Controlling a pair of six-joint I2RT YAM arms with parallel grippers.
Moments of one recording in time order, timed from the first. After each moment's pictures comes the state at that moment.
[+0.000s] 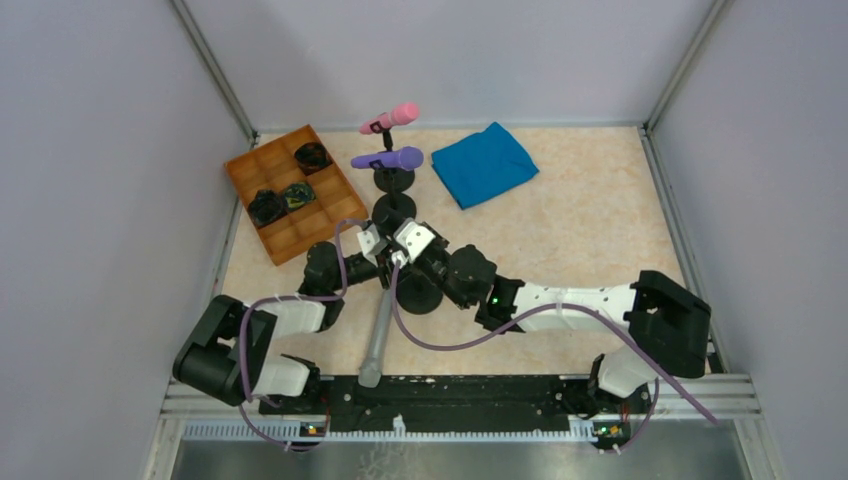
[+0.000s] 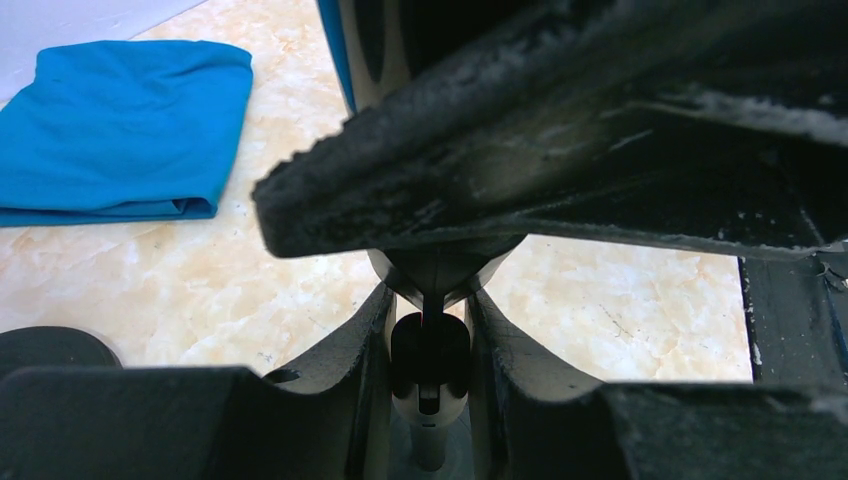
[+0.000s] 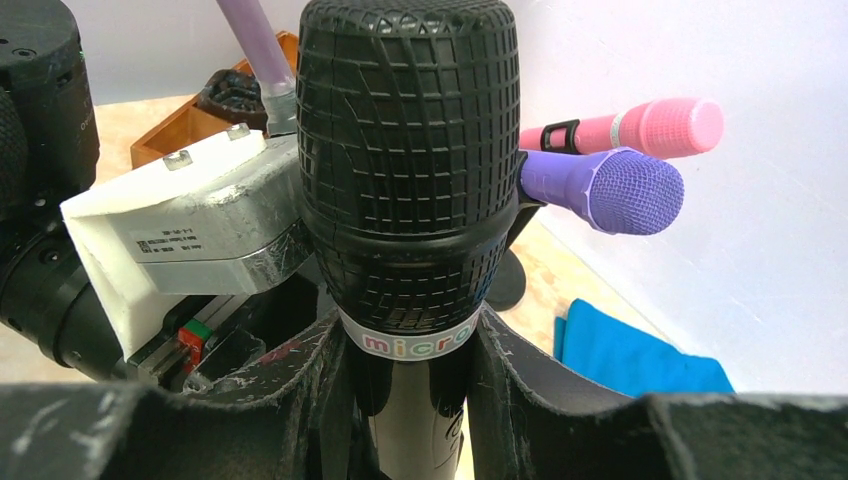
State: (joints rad) left arm -0.38 1.35 0.31 1.10 0.84 -0.10; right arm 1.18 1.53 0.86 0.69 0.40 -0.42
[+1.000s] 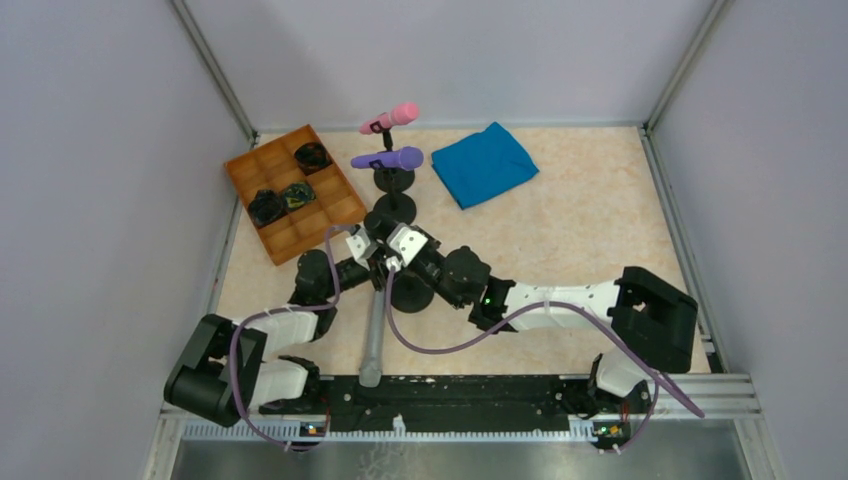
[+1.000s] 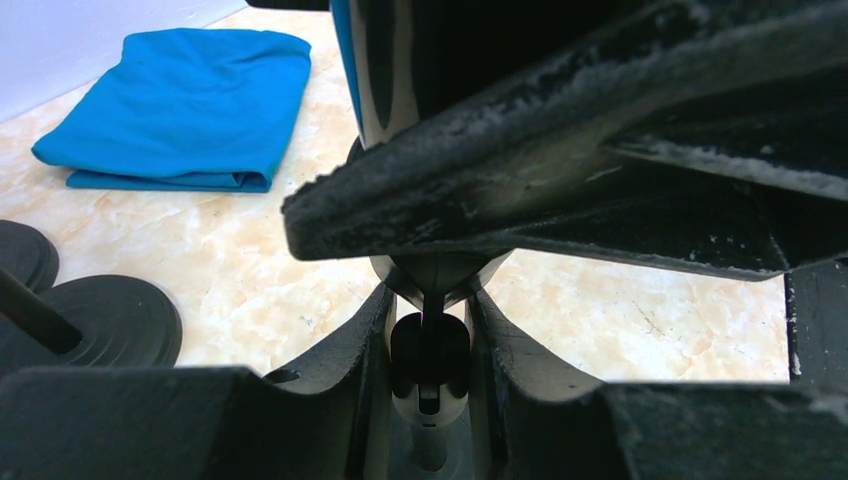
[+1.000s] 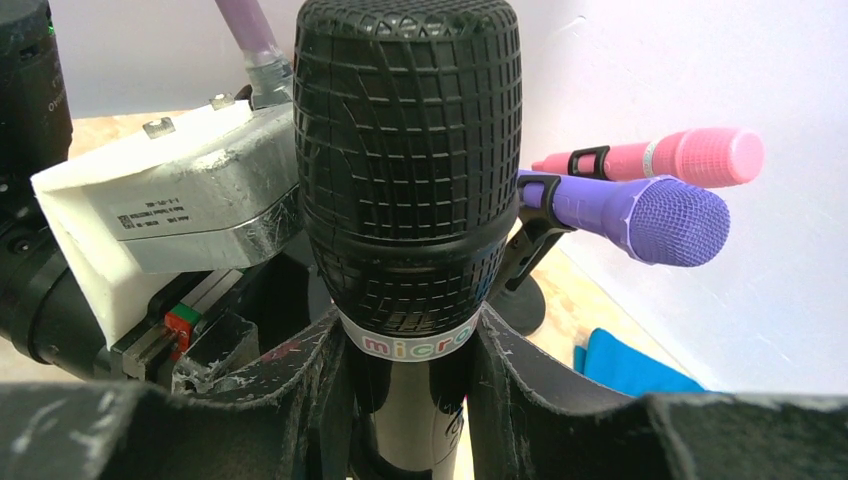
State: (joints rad) left arm -0.34 1.24 0.24 1.06 0.77 -0.08; right arm 1.18 1.59 0.86 0.77 0.34 -0.44
